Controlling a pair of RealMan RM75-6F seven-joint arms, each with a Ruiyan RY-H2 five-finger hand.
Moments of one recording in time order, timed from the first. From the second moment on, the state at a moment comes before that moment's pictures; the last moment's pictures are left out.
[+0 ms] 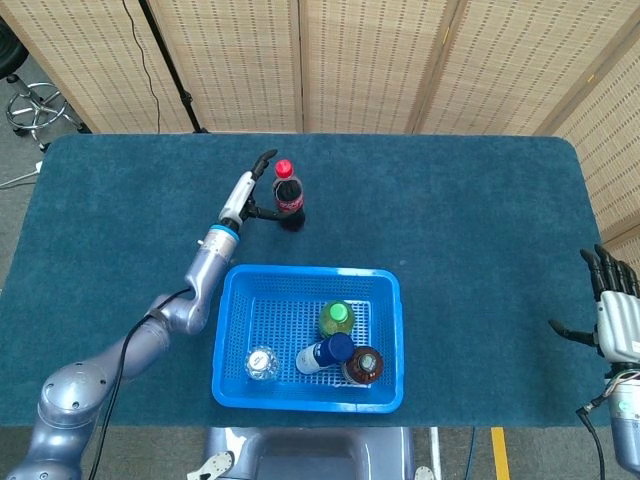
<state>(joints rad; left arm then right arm) -1.14 -1.92 -0.45 -0.55 1.17 0.60 -0.98 0.17 -1.14 0.19 -1.52 -1.30 1.37 0.14</state>
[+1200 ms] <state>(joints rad) -0.86 -1.42 -0.36 -1.41 1.41 0.99 -0.97 0.17 -1.15 0.17 -1.54 -1.34 1.38 0.11</state>
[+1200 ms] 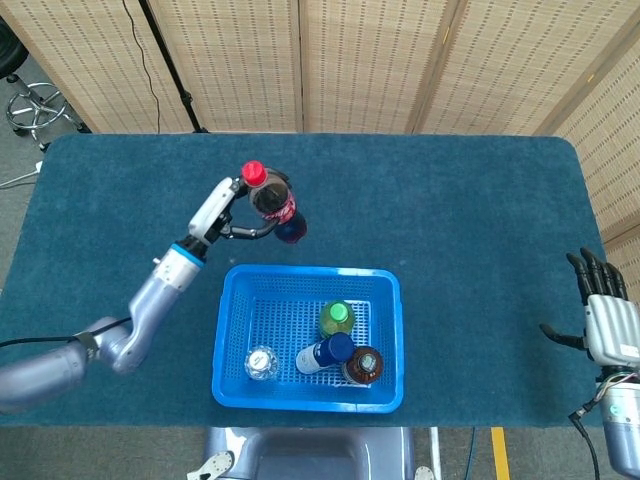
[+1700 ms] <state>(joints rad) -0.71 -1.27 -0.12 -1.62 1.67 1.14 -0.96 0.17 -1.15 0.16 -1.56 -1.36 1.39 0.11</state>
